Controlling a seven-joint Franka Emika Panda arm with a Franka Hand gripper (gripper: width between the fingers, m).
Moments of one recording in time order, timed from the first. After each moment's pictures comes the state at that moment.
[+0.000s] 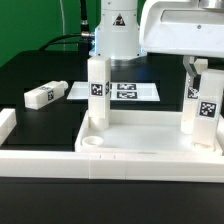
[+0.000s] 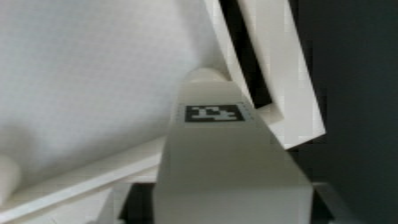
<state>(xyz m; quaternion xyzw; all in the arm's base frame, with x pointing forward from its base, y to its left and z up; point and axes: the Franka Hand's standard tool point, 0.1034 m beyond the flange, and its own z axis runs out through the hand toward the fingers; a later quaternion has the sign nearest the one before) 0.635 0.093 0.115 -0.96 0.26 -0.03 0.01</state>
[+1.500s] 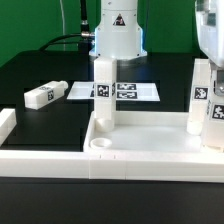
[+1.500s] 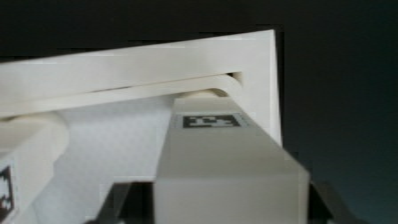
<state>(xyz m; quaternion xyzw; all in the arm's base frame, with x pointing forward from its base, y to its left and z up) 0.633 0.104 0.112 -0.63 0.77 -0.02 0.09</state>
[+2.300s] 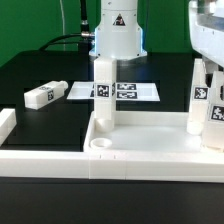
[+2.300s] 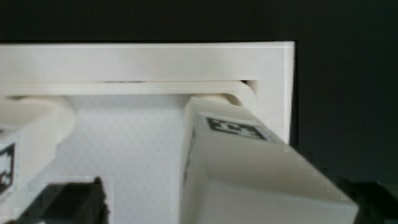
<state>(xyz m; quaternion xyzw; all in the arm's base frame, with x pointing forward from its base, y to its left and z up) 0.631 0.105 0.110 -0.73 0.68 -0.01 0.07</state>
